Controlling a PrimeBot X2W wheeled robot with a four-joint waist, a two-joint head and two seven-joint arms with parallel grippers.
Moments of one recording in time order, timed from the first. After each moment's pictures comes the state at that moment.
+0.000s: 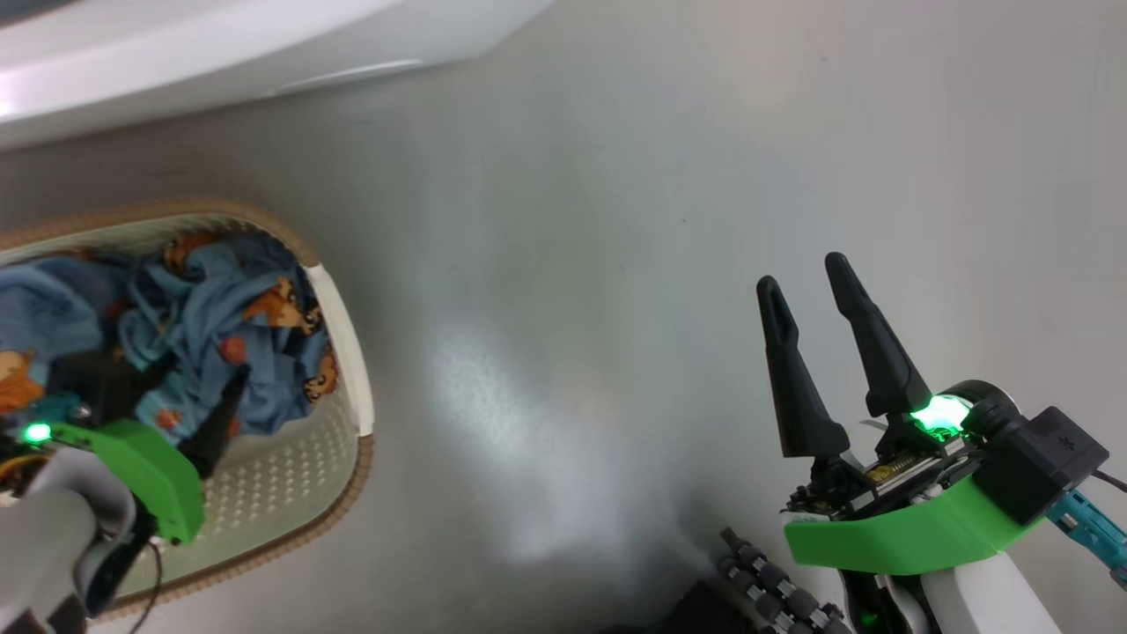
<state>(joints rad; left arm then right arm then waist) -0.80 0.66 -1.14 0.78 -1.03 -0.13 -0.25 -0.16 -0.04 0.24 -0.15 0.39 0.13 -0.25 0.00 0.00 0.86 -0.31</state>
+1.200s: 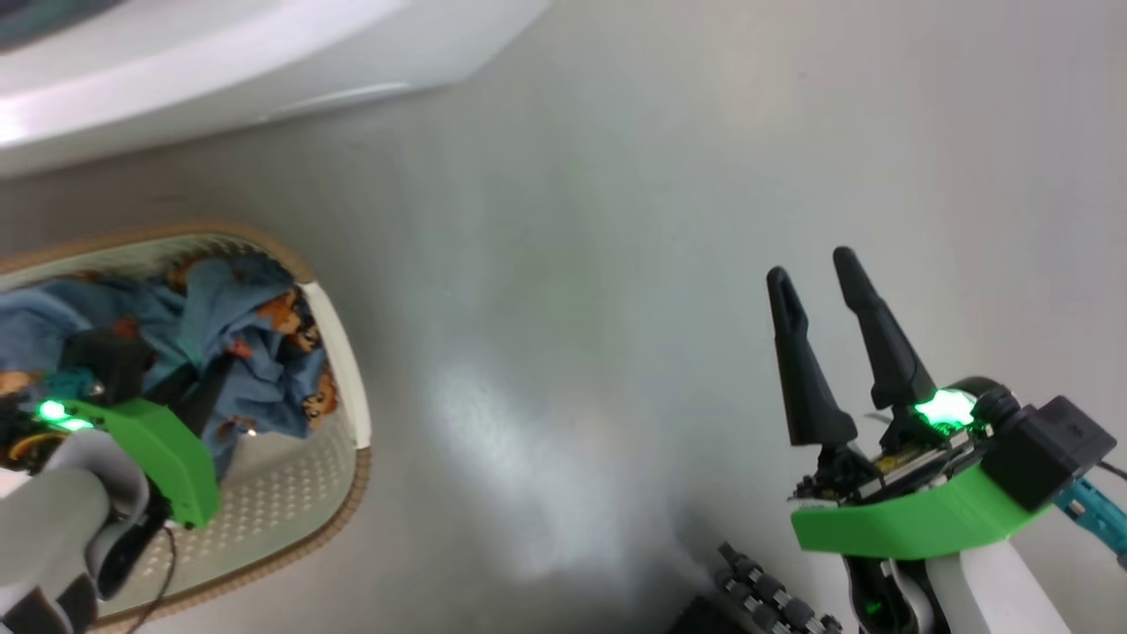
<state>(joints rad) -0.89 0.67 -1.27 0.77 -1.12 -0.13 -0.25 -0.17 -0.04 0.23 -0.13 0.42 0.13 -0.25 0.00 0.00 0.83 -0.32</state>
